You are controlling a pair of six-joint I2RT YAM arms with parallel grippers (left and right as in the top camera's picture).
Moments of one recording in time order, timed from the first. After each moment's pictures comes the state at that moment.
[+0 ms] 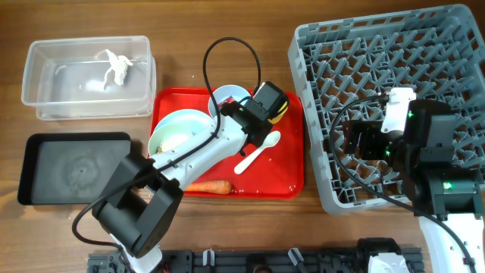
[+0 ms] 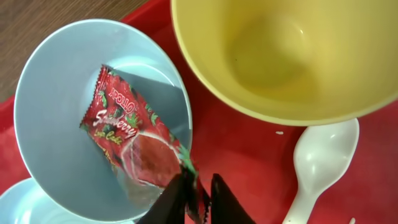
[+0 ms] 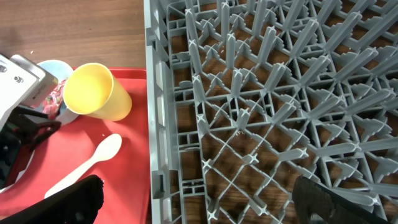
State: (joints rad) left arm -0.74 1.85 1.28 -0.64 -0.28 -0.12; right arm 0.02 0.94 0.98 -0.88 -0.10 0.06
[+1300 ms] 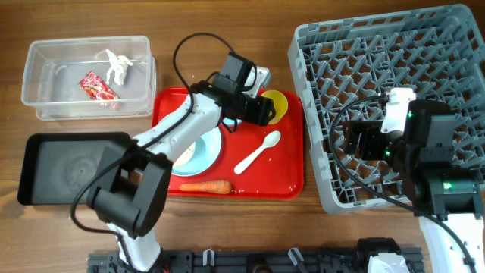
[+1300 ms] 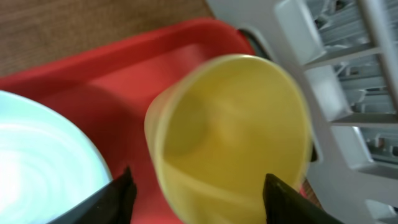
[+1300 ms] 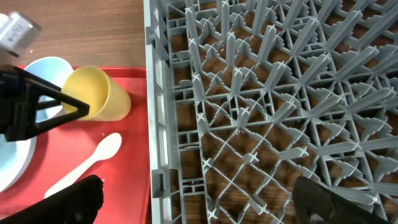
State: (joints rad) left arm -0.52 1.92 1.31 -0.46 0.37 -0.21; right arm 0.02 0.94 0.98 -0.89 -0.10 0.06
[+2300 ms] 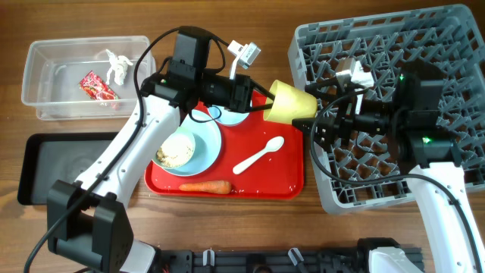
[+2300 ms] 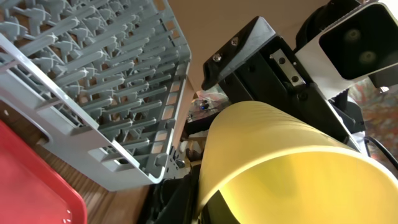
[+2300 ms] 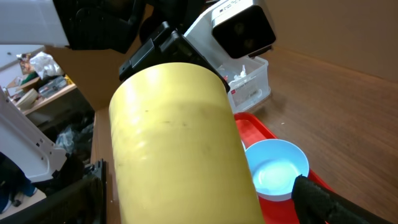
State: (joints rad) left arm -0.37 1.66 1.31 -0.43 1.26 -0.44; right arm 0.02 1.18 0.99 -0.42 -1.17 -0.24
